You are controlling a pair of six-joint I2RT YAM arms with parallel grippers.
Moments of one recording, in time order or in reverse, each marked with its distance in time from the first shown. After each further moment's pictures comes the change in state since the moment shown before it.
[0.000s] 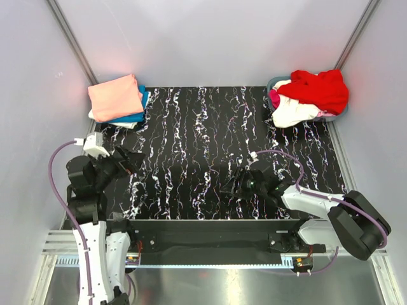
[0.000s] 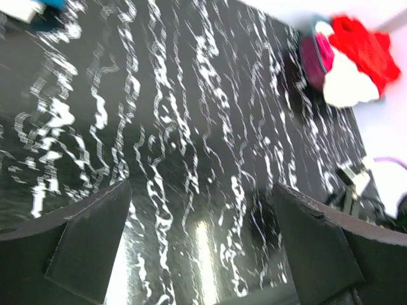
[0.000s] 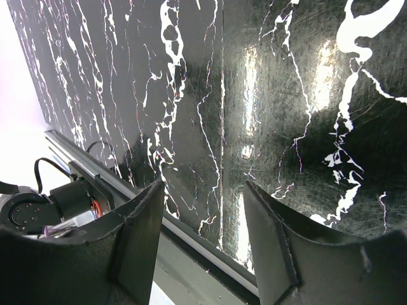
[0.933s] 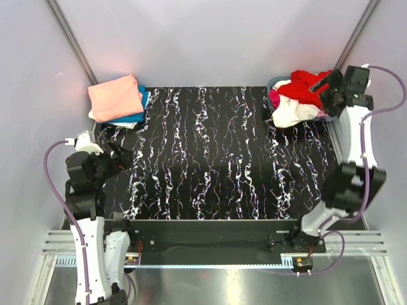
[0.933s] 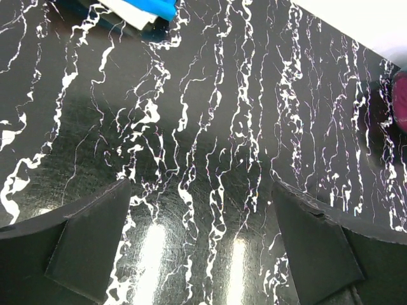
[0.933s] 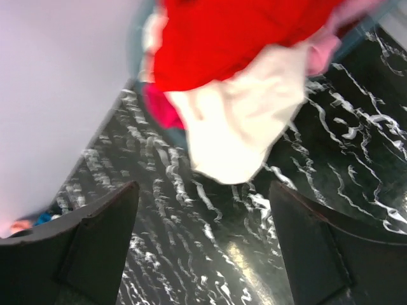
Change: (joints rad) left arm -0.005 0.049 0.066 -0.082 -0.309 0.046; right arm -0.933 0.384 1.269 -0.773 0.150 -0.298
